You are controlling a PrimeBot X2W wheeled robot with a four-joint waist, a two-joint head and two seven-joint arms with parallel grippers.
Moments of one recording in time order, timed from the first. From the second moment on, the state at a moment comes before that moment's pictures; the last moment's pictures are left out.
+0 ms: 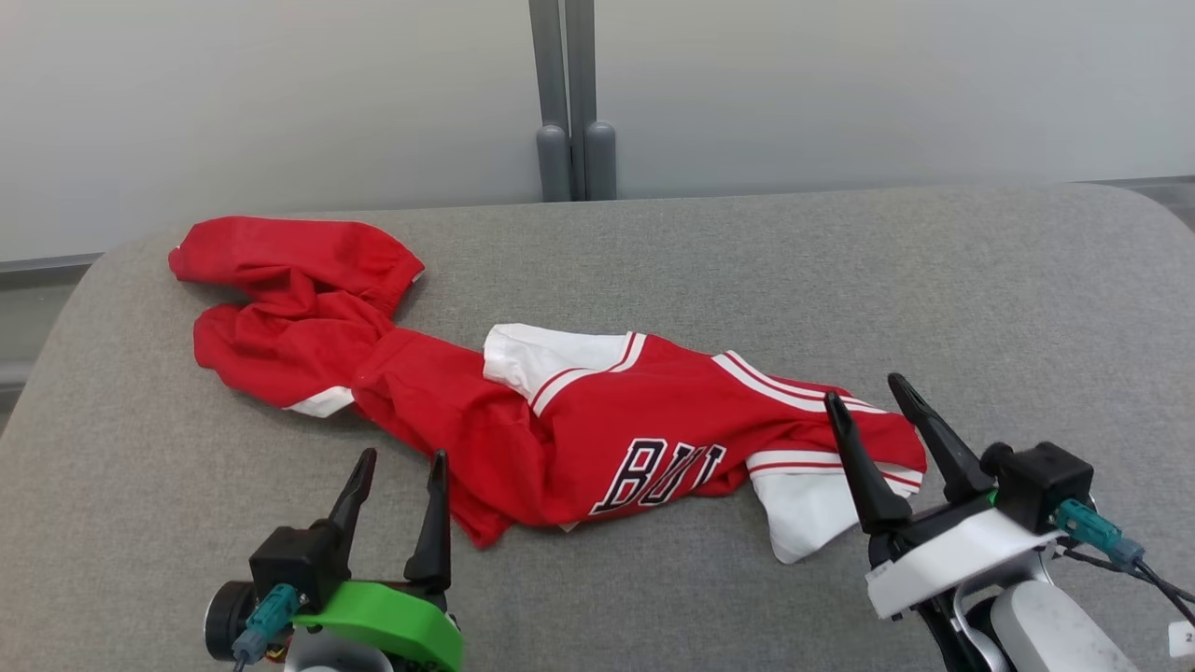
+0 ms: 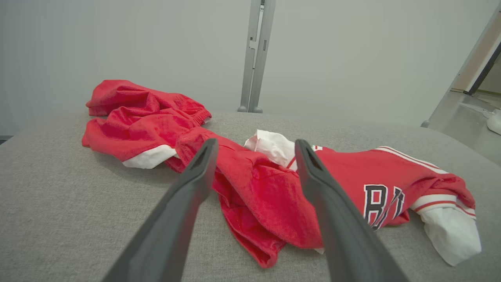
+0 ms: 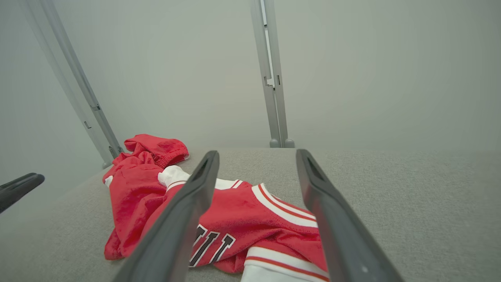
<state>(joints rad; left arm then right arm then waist) -0.09 0.25 -0.47 0.20 -0.54 0.15 -0.26 -0.10 -0.23 0.28 0.14 0.42 0.13 -0.26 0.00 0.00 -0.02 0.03</state>
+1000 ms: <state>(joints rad) -0.22 0.13 -0.49 0.25 -0.51 0.10 -0.26 -0.87 -0.42 0.75 0.82 0.83 0.13 0.34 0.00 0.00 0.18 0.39</state>
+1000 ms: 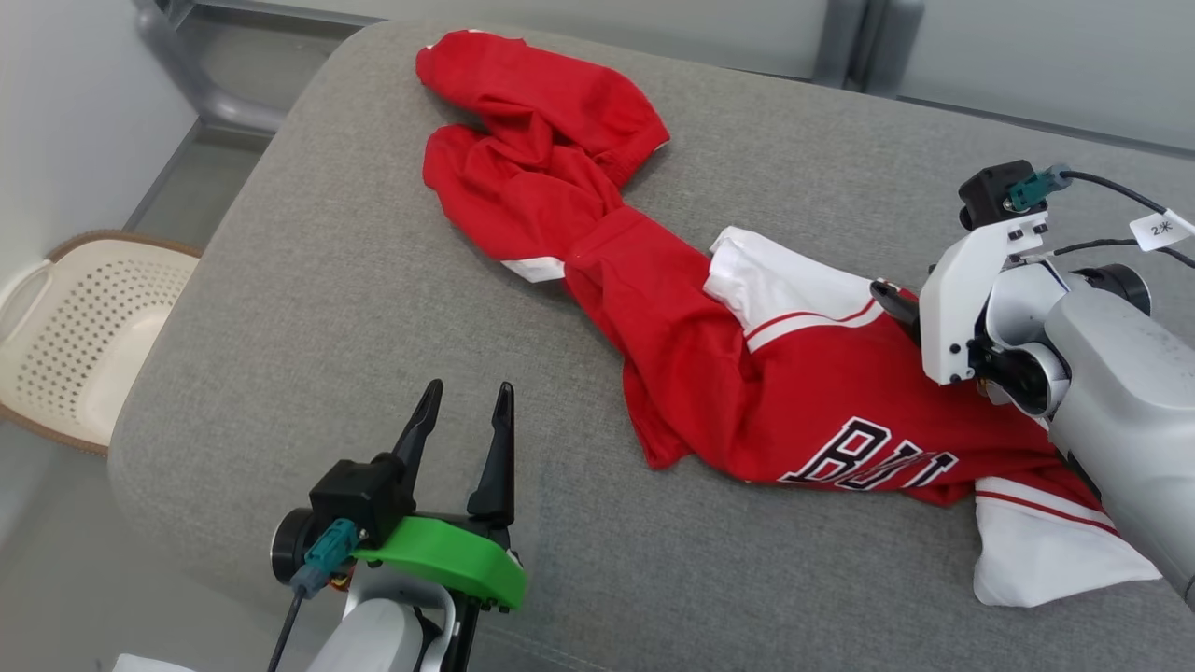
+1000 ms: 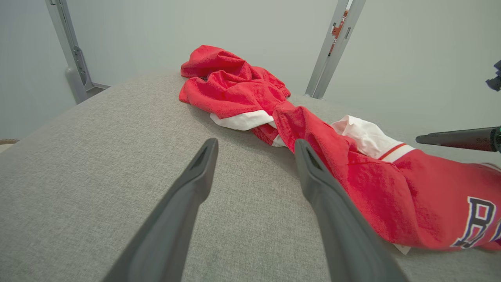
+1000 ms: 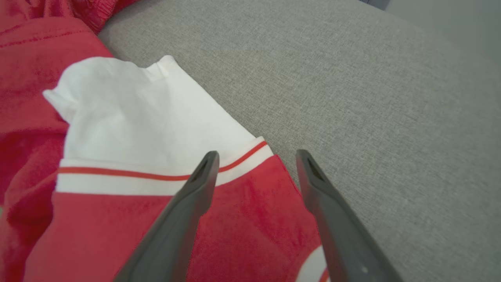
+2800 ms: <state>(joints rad) -0.21 0.16 -0.39 0.26 -0.44 0.07 -0.25 -1.00 -0.49 0.67 0.88 0.85 0.13 -0.26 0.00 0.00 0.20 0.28</state>
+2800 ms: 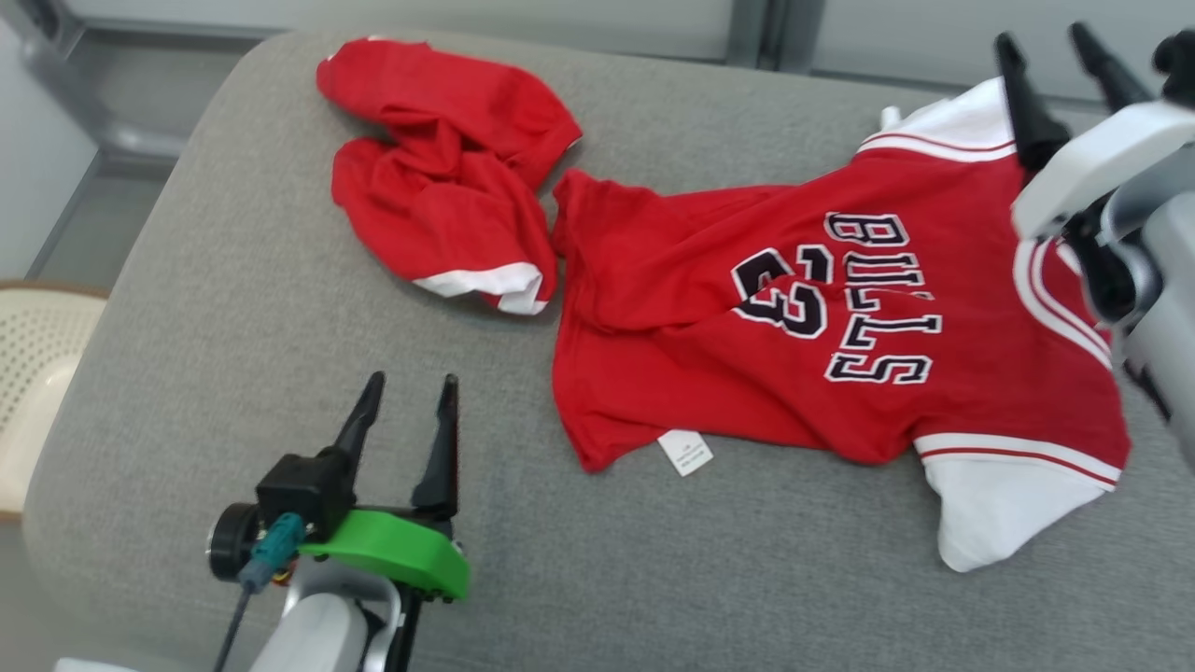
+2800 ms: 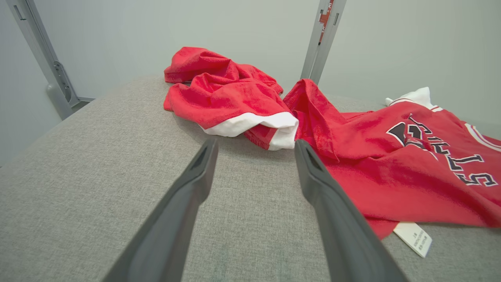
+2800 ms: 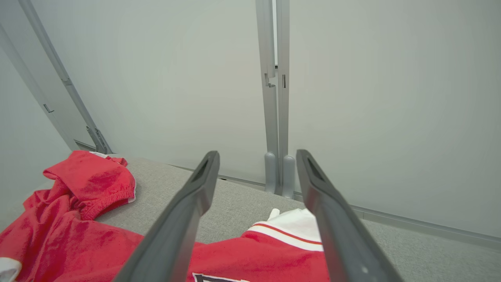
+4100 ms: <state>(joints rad) -0.04 0.26 -0.31 0.12 -0.49 0.15 -0.23 -0.03 -0.29 0.19 0.31 0.59 0.13 -0.11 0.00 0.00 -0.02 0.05</state>
